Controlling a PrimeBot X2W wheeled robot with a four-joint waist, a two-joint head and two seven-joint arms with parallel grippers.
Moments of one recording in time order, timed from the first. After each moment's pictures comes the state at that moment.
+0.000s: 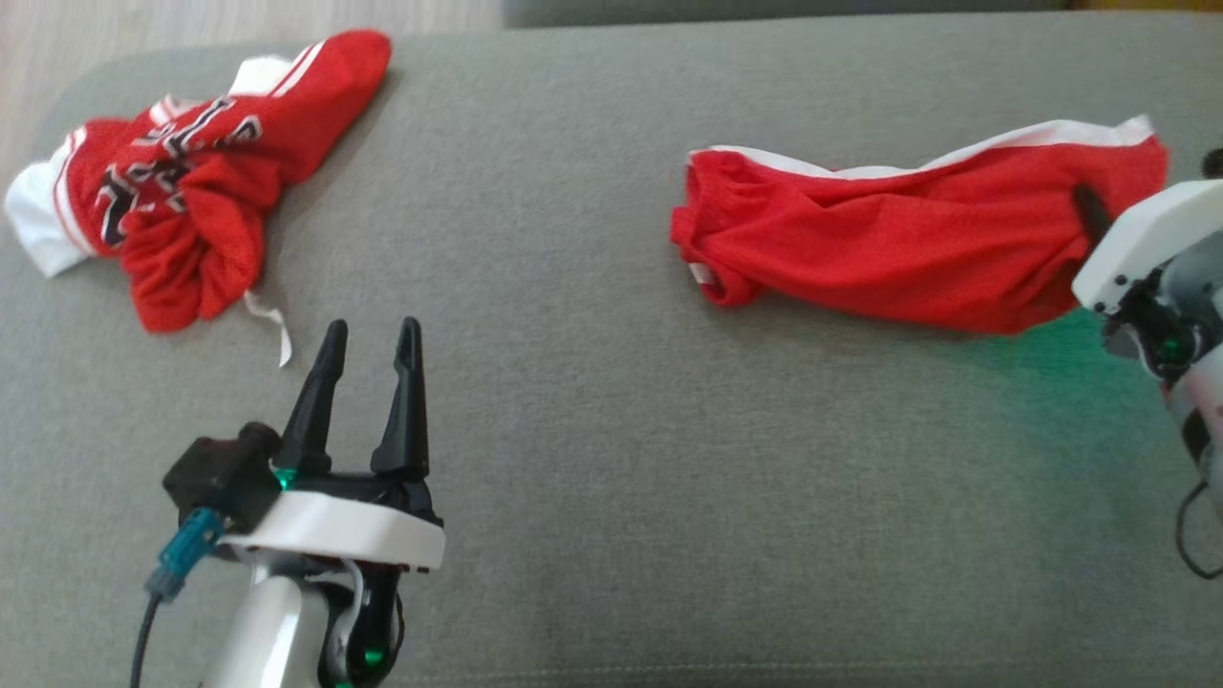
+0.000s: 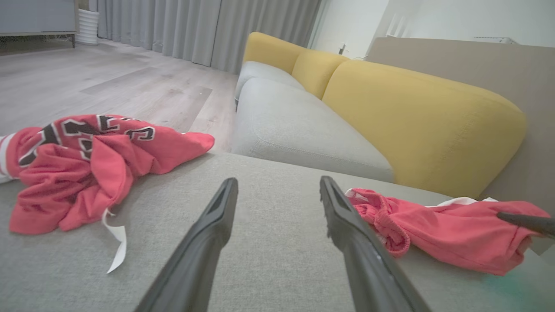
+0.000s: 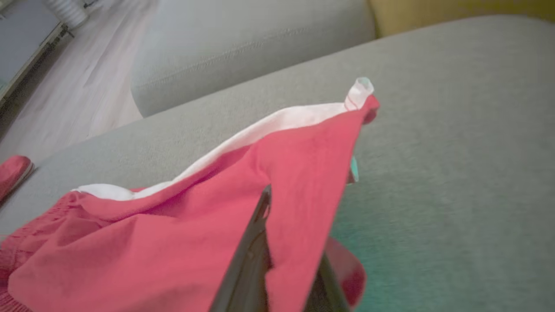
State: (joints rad) left arm -0.09 0.09 -0.25 0.07 -0.39 0.02 -0.26; right arm -0.92 -0.42 0.67 1.17 1.04 0.13 0.13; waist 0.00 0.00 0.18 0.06
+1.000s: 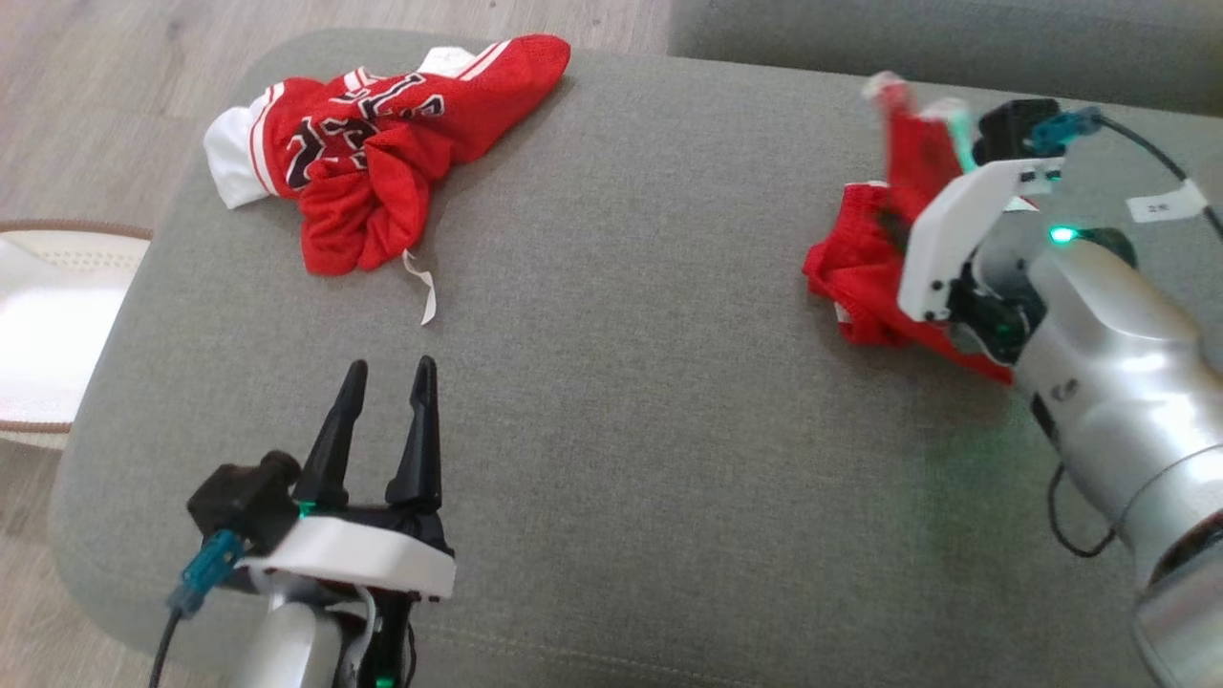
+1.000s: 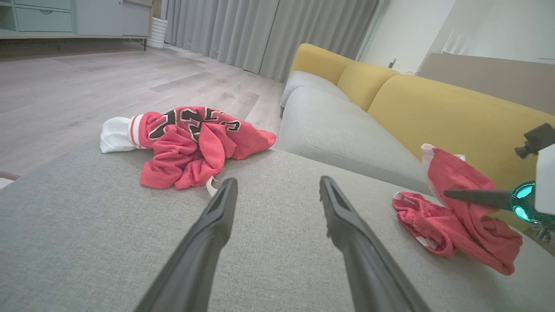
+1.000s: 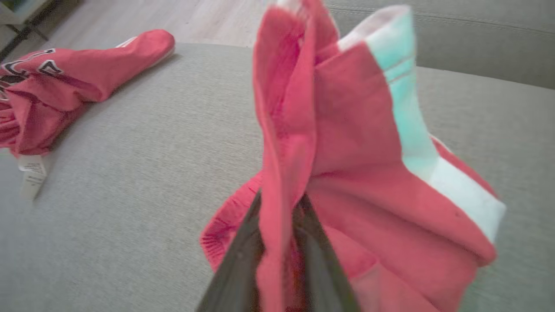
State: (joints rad) left arm -0.05 0.05 -0.24 0.13 -0.39 -0.02 -0.26; right arm -1.03 -0.23 0.90 1.23 0.97 0.13 0.26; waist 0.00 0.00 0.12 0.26
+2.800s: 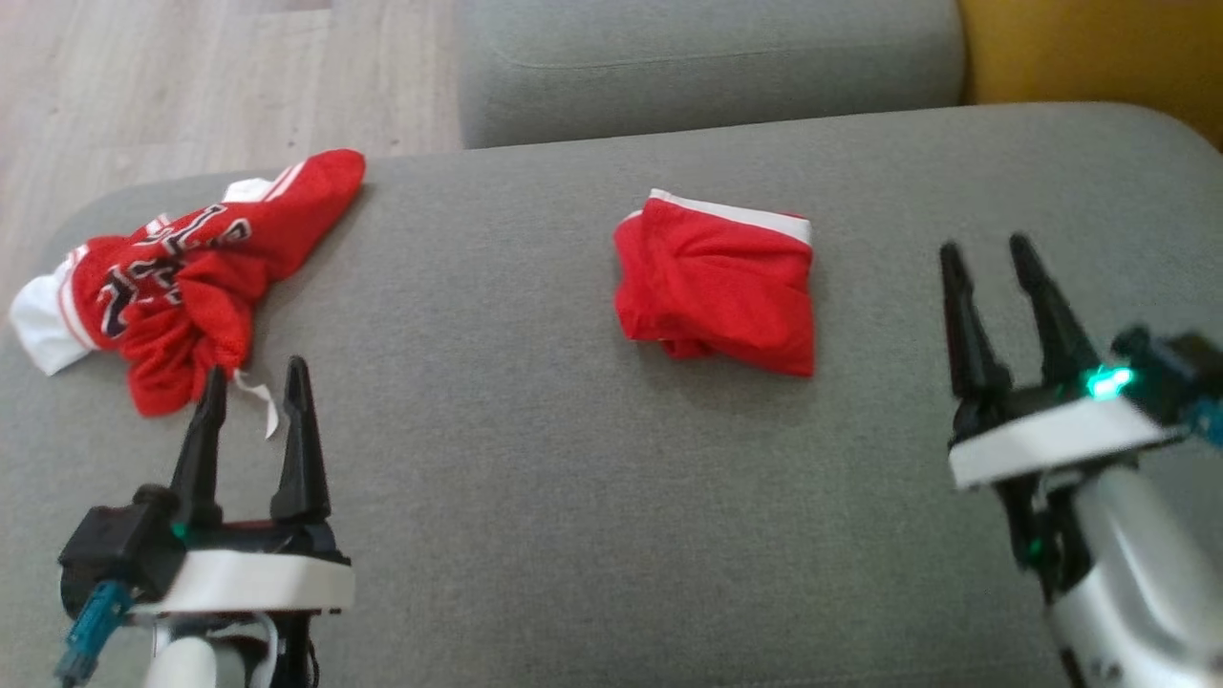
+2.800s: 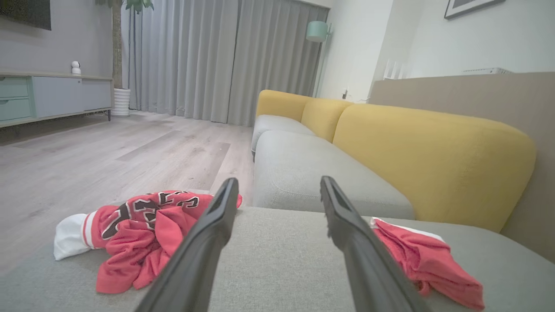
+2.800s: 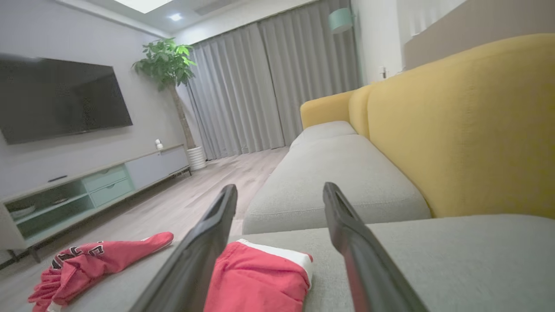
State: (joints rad) left arm 0.04 0.05 -0.02 -0.02 -0.23 -0.05 -0.26; right arm -0.30 -0.26 0.26 0.32 0.52 0.13 -0.25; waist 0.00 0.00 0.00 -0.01
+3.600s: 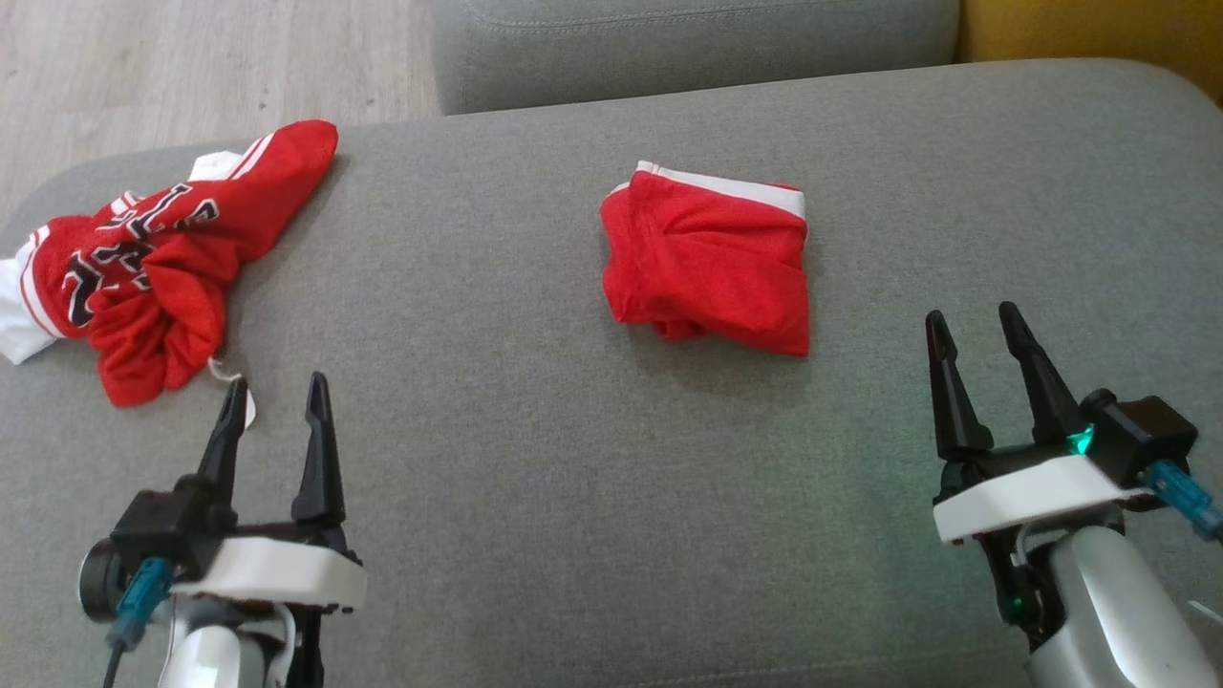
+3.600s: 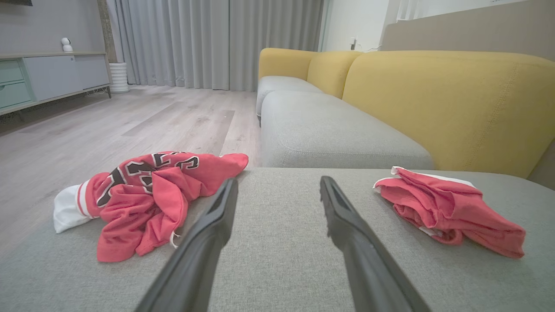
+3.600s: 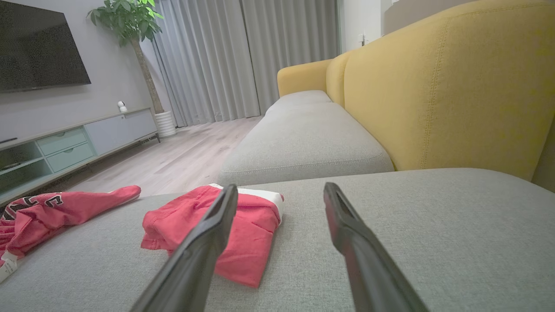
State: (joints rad) left arm -0.01 0.05 -0.02 0.12 -0.13 -0.04 -0.26; right arm -0.18 -0.16 0.15 0.32 0.31 0.13 -0.25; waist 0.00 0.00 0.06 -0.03
